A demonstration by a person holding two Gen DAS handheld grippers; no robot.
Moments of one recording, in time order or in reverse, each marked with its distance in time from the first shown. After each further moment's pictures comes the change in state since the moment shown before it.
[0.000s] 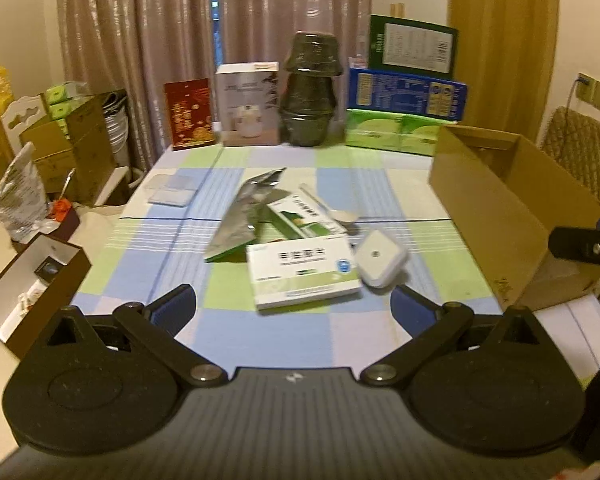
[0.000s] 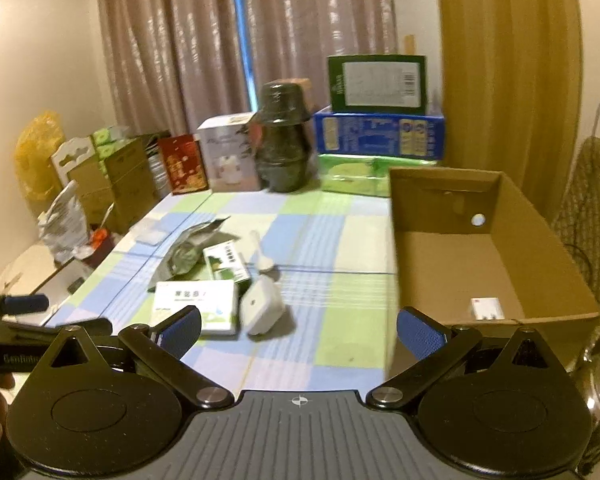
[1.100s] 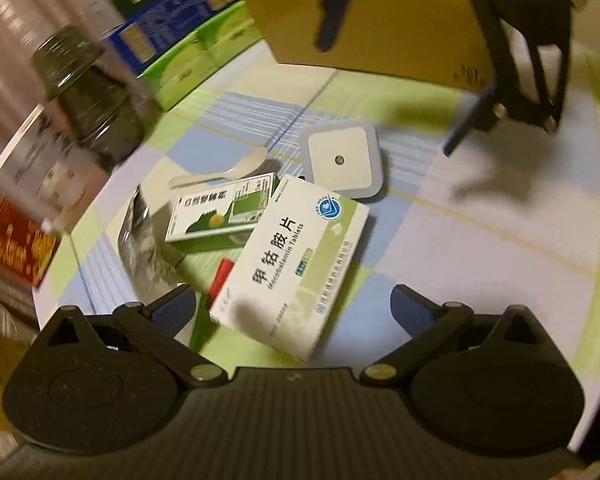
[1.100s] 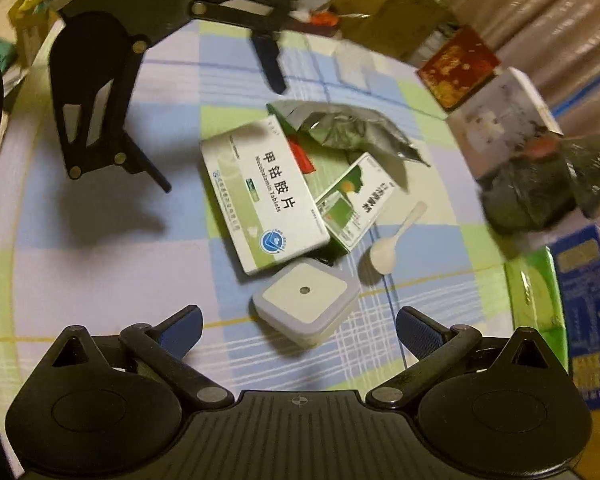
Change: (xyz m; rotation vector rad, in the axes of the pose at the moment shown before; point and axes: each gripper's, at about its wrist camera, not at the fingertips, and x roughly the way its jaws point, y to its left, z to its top) left arm 0.161 0.007 0.014 0.922 0.144 -0.377; right arm 0.194 0.054 -0.001 -1.167 0.374 0.332
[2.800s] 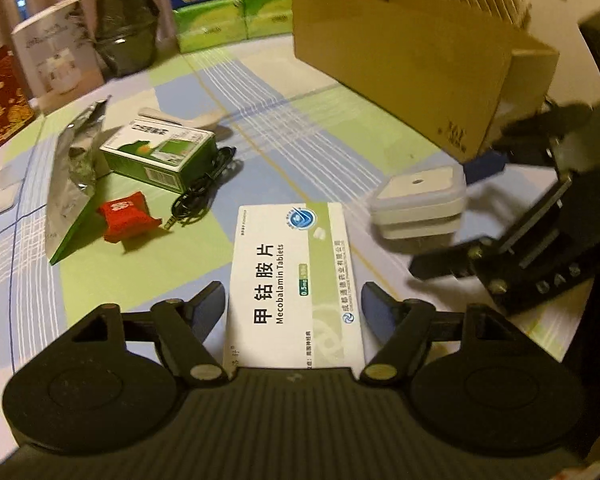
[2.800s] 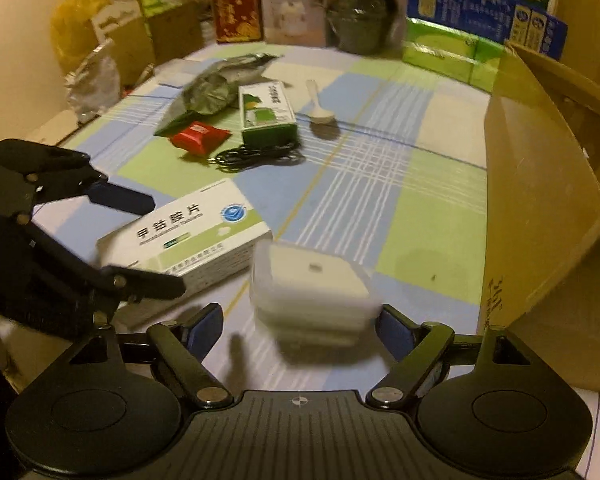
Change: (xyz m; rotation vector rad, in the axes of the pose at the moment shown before) left arm -0.004 -0.067 -0.006 -0.520 -0.048 -0.062; right arm -0.021 0.067 -0.075 0.973 -0.126 -0.075
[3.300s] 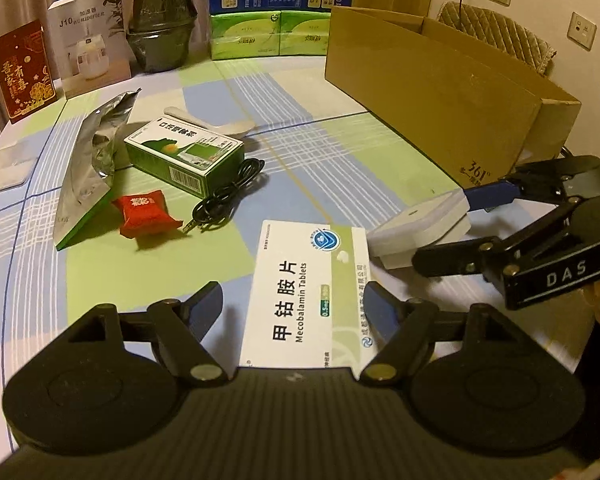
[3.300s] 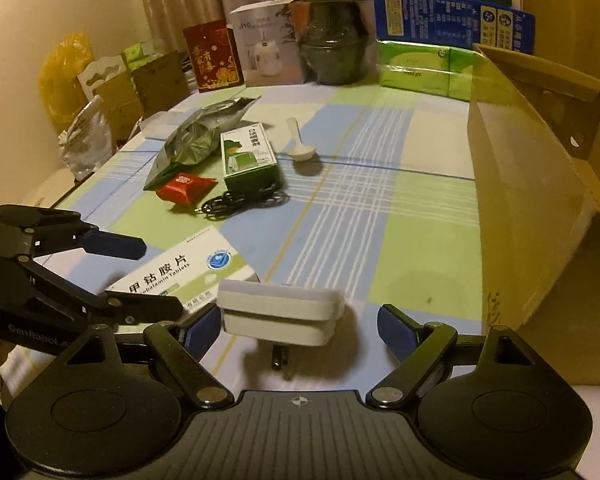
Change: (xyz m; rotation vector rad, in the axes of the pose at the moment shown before) left arm 0.003 0.017 0.001 -0.115 -0.054 -0.003; right arm 0.002 -0.018 0.005 0.128 -0.116 0.033
